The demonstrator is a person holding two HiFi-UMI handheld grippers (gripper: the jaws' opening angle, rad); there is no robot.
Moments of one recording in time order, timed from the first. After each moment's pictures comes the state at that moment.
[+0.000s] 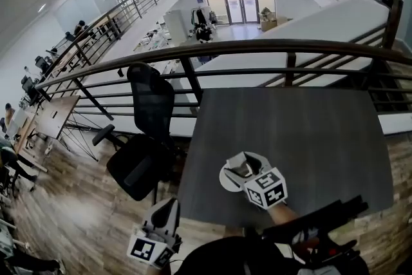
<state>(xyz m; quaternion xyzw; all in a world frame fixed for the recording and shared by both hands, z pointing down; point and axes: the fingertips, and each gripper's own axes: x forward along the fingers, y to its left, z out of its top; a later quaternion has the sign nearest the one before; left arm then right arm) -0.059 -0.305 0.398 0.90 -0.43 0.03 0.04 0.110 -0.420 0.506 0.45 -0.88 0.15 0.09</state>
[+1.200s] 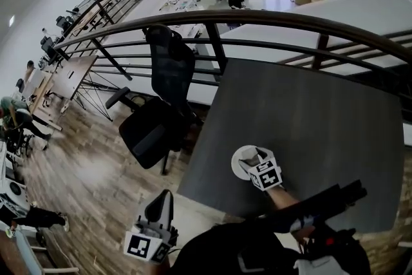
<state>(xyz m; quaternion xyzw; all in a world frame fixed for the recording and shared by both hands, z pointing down) -0.079 -0.312 0.395 0.83 -0.55 0.06 0.06 0.110 -0.465 0.687 0.40 -0.86 0.22 0.25</state>
